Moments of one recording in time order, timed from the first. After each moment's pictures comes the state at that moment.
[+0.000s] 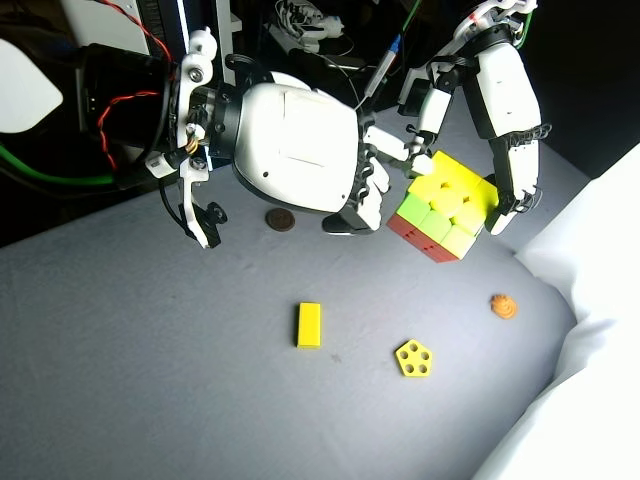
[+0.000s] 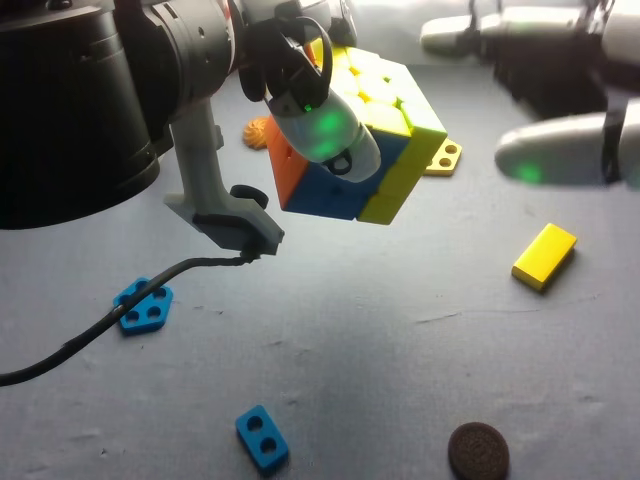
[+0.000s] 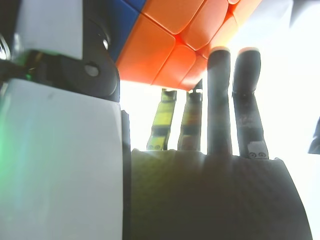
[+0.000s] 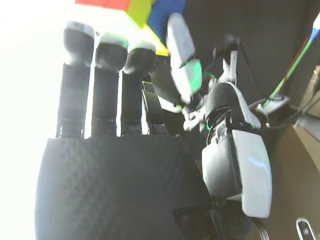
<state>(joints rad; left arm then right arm) -0.07 -1.13 0.81 -1.99 -0.85 2.51 -0.29 -0.68 0.84 -0.47 0.48 -0.29</state>
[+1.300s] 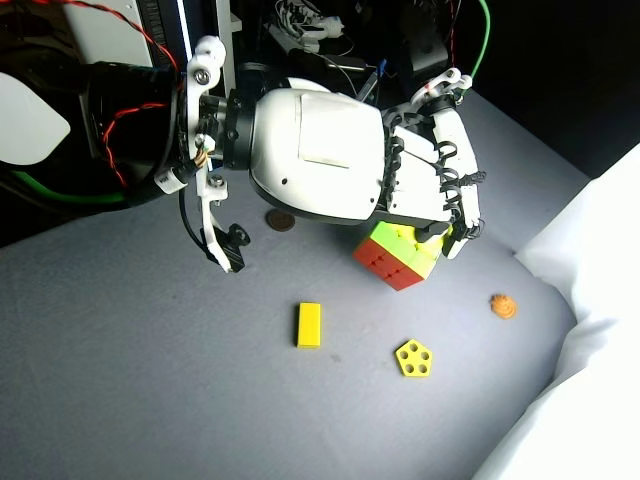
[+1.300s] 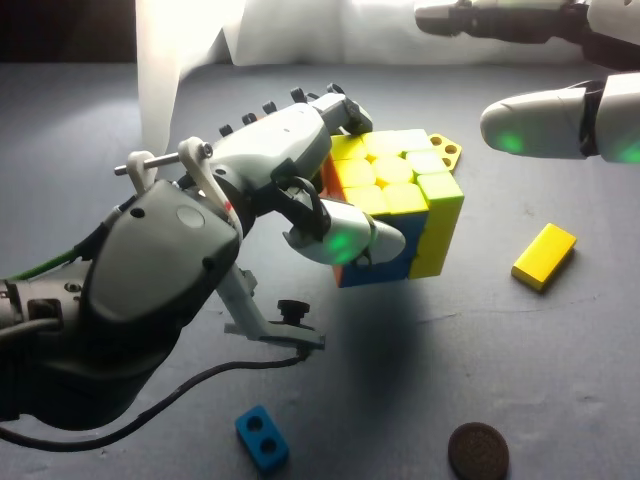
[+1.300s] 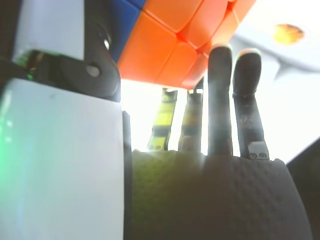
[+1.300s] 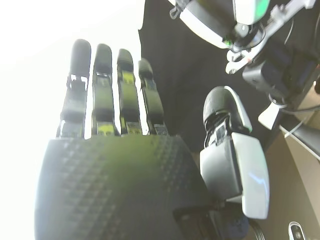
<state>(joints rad) 0.40 -1.19 0.86 -1.19 -0.81 1.48 -0.30 -0.74 0.89 -0.37 0.50 -0.47</state>
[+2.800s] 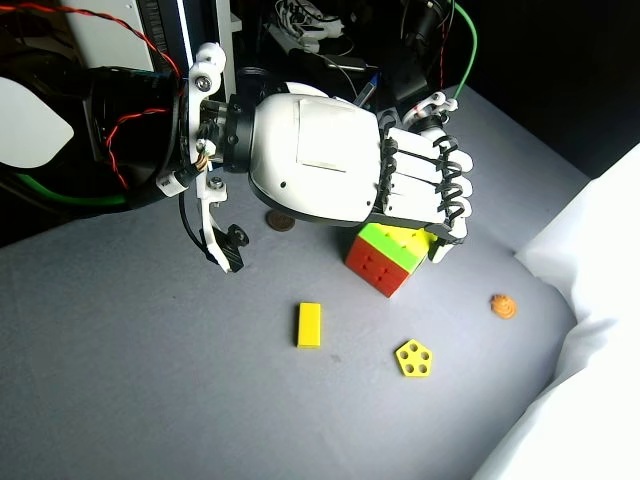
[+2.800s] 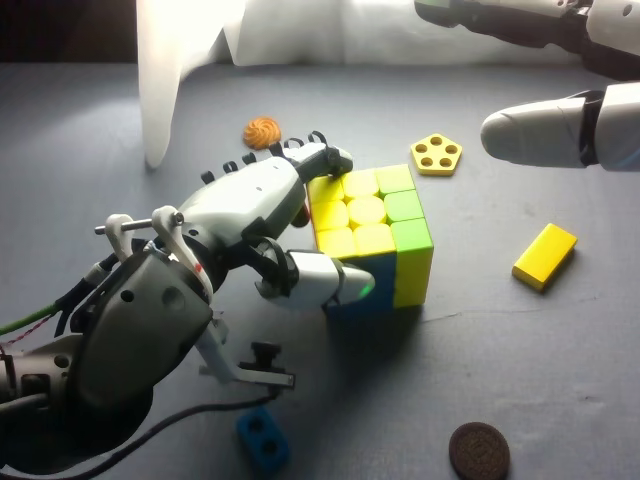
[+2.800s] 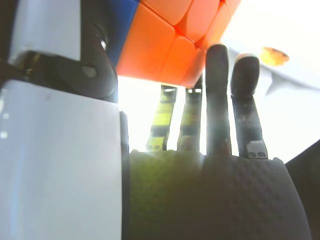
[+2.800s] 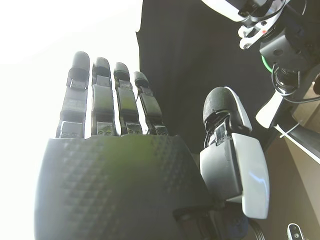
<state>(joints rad) 0.57 -1.20 0.90 -0.97 -0.86 1.27 -0.32 -0.74 0.89 -0.37 0.50 -0.47</state>
